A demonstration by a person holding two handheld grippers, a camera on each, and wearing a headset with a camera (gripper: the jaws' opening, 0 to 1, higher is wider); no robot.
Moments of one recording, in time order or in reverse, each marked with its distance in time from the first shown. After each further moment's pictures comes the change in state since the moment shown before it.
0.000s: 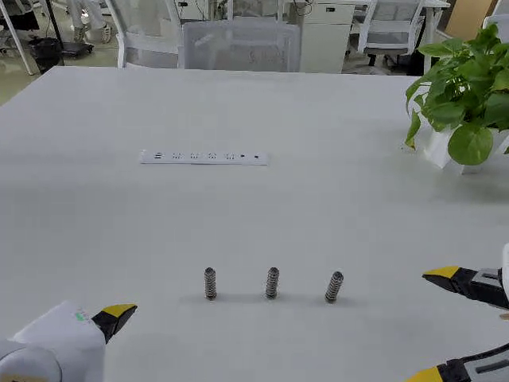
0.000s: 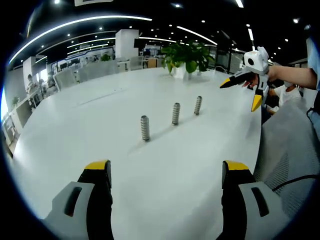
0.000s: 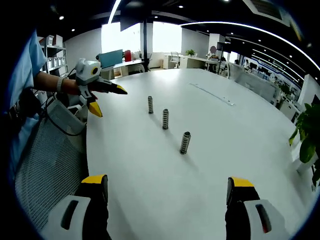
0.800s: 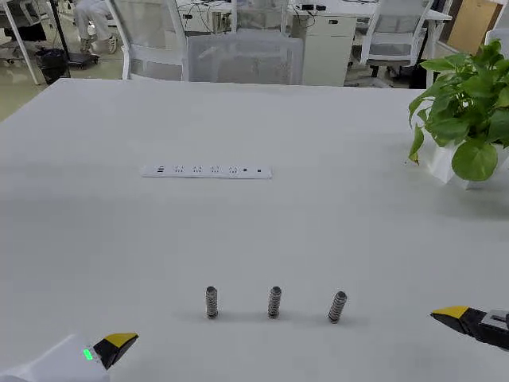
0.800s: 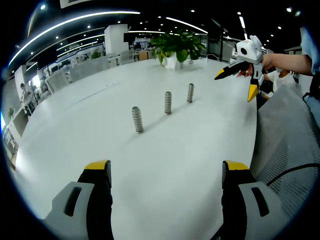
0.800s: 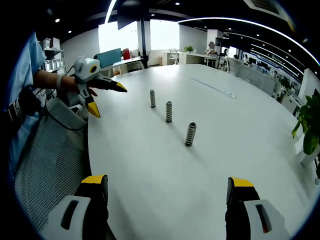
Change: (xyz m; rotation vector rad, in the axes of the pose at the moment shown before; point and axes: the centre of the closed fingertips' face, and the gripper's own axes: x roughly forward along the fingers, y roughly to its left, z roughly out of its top) left arm 0.000 -0.007 -0.014 0.074 0.078 -0.039; right arm 0.009 0.010 -0.009 0.029 0.025 0.018
